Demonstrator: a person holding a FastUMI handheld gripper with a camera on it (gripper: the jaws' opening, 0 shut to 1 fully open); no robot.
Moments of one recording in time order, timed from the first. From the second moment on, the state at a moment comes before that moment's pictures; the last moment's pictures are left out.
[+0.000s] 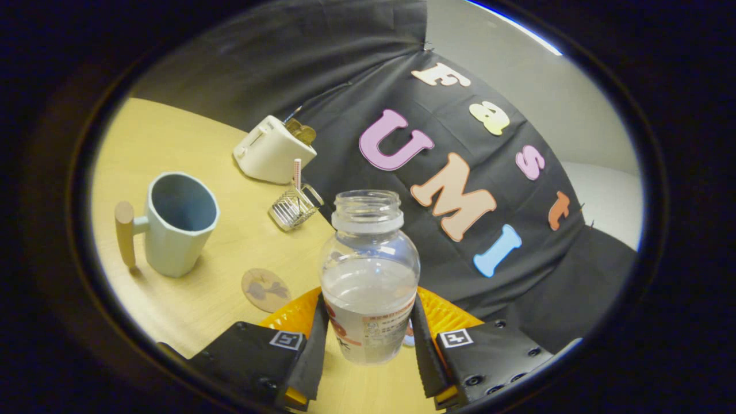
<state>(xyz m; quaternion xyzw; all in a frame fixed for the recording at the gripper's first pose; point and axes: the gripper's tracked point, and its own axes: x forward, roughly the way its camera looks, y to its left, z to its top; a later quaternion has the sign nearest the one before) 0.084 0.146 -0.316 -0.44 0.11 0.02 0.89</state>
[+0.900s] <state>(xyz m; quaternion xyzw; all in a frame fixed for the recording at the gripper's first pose) 0.095 0.201 -0.322 -0.64 0.03 0.05 0.76</state>
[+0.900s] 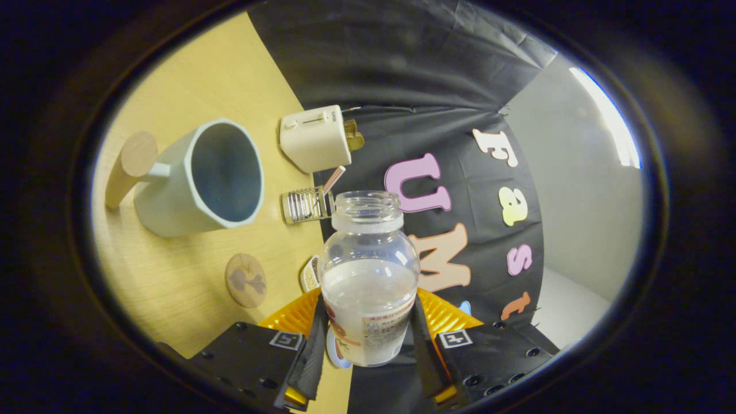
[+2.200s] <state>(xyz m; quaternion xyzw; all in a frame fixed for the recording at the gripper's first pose) 0.087 0.228 -0.327 -0.74 -0.04 0.06 0.66</state>
